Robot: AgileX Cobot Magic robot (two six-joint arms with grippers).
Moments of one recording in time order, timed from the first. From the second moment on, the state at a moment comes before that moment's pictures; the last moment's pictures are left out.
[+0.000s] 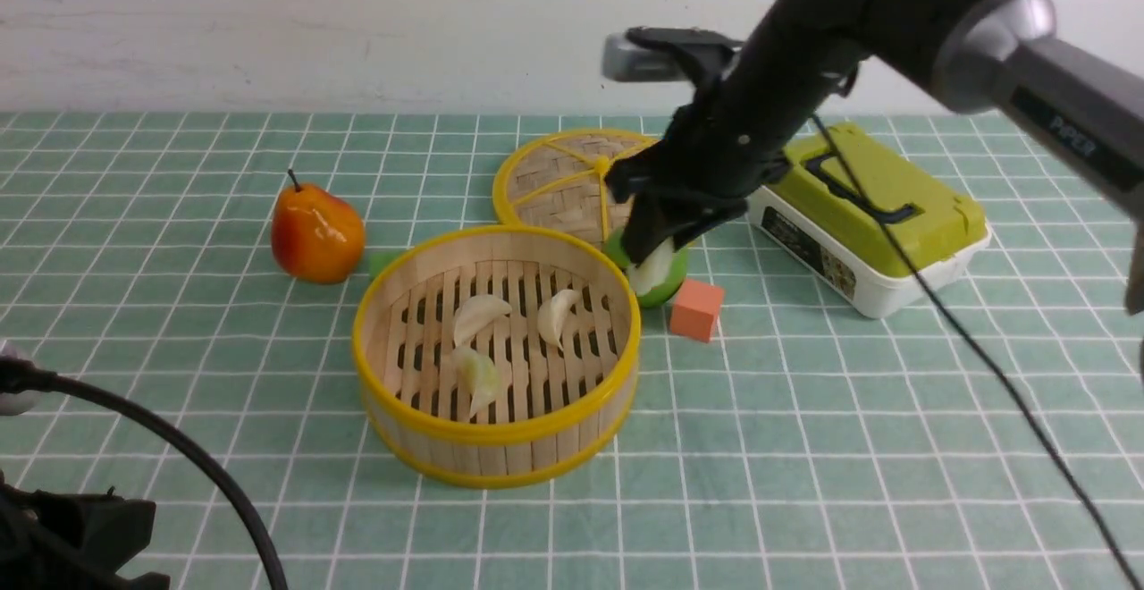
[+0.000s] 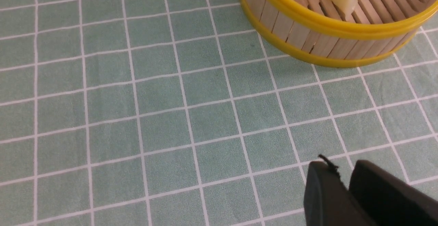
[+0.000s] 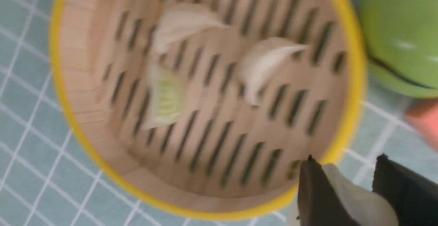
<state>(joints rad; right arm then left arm) 0.43 2.21 -2.17 0.38 1.24 -0.12 -0.50 0.69 -0.54 0.28 0.67 -0.45</state>
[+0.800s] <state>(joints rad) 0.58 2.25 -2.19 0.19 1.13 0.02 -0.50 0.69 -0.54 0.24 0.67 -0.45</state>
